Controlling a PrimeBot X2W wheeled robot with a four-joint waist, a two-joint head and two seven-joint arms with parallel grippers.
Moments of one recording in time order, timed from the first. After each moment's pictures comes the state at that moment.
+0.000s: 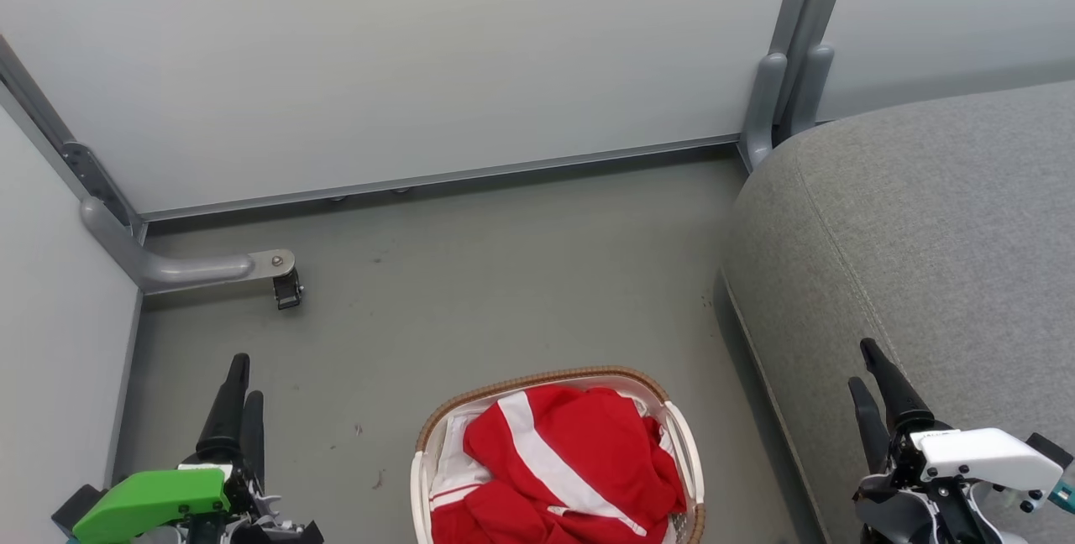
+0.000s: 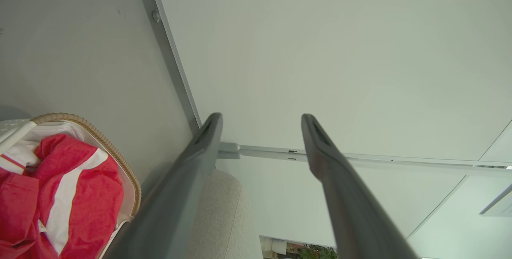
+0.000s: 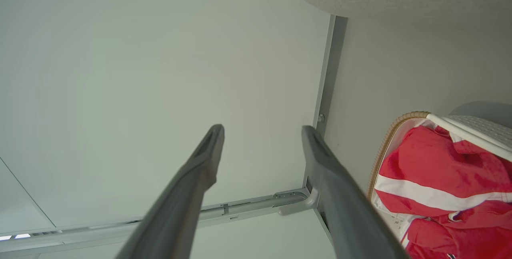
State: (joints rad) left arm -0.06 0.04 0.09 0.29 -1.61 -0.12 0.09; right arm -0.08 -0.03 -0.09 0.30 1.60 0.13 0.09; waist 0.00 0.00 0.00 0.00
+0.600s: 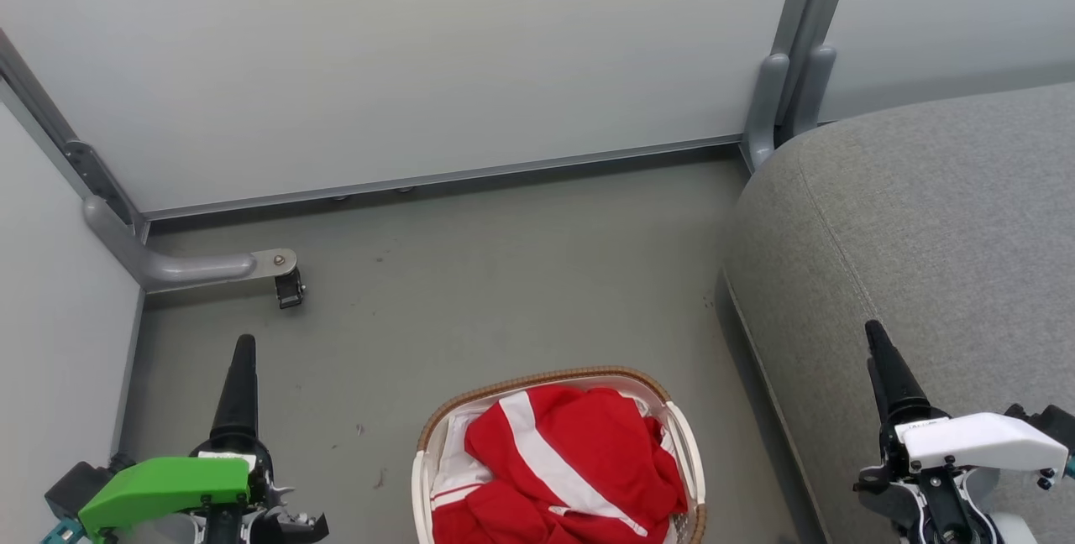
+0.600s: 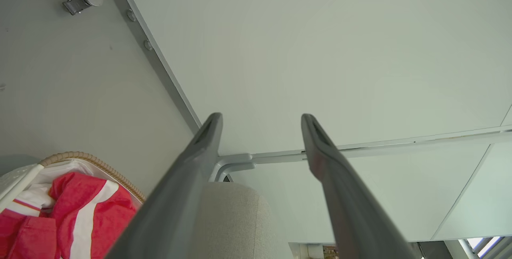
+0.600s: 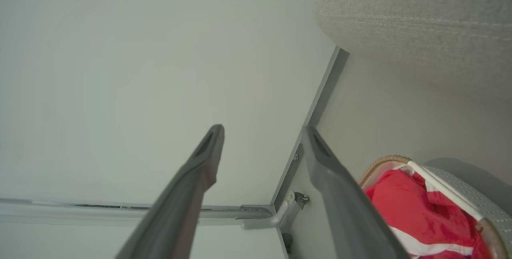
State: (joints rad) left arm -0.05 0.04 0.04 0.22 -1.44 -0.12 0.01; right arm -0.08 -0.03 -0.08 0.25 1.37 0.13 0.01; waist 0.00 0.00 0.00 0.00
